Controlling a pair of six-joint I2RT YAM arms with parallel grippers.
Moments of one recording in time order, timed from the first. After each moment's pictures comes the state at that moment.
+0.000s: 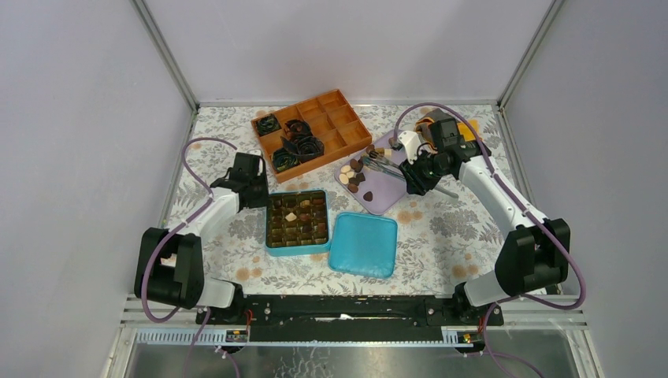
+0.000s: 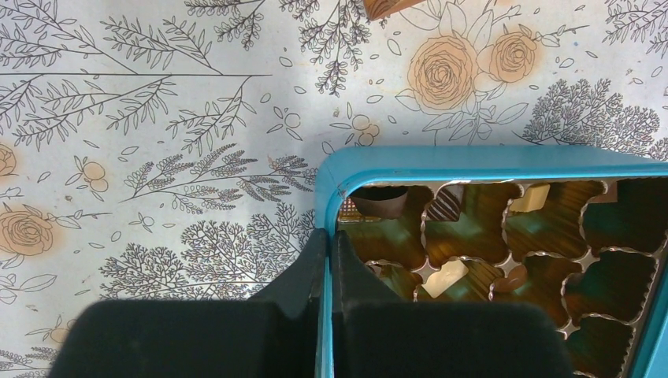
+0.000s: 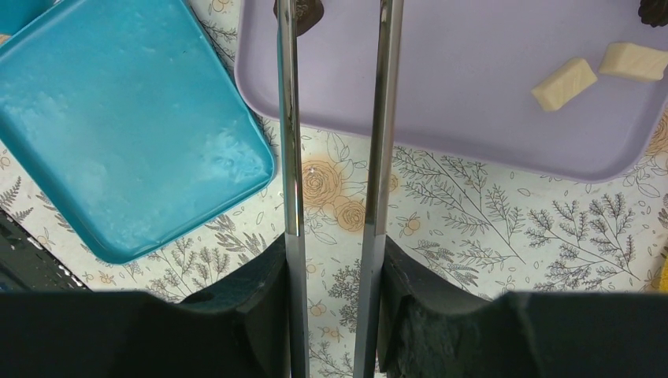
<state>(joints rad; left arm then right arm) -0.17 1.39 0.81 -0.40 -0.01 -0.31 0.26 1.48 1.24 -0.85 -0.37 -0.56</state>
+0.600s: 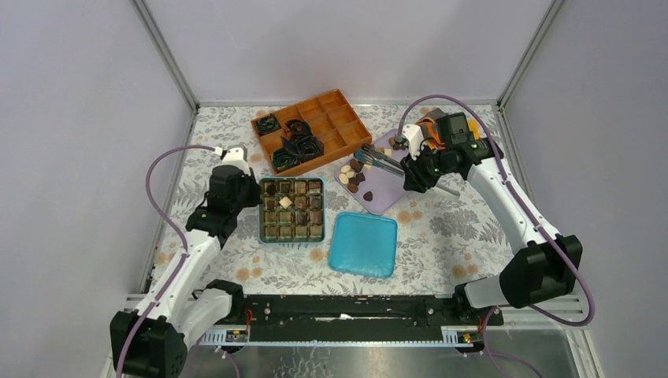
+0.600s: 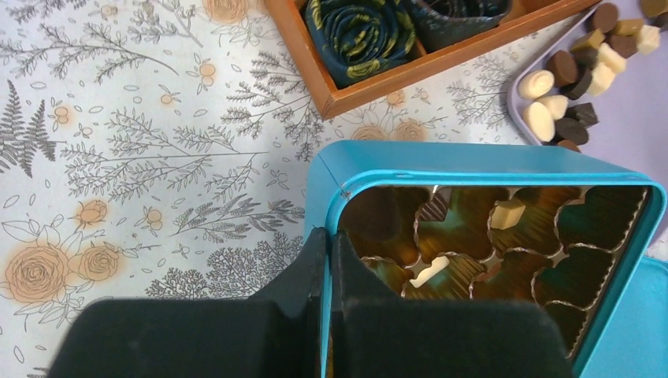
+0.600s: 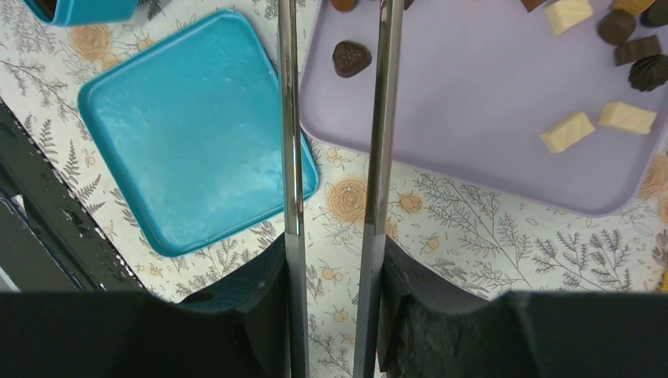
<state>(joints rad) -0.20 0.96 0.68 -0.29 -0.04 -0.28 0.26 1.42 1.29 -0.92 -0.49 -0.57</state>
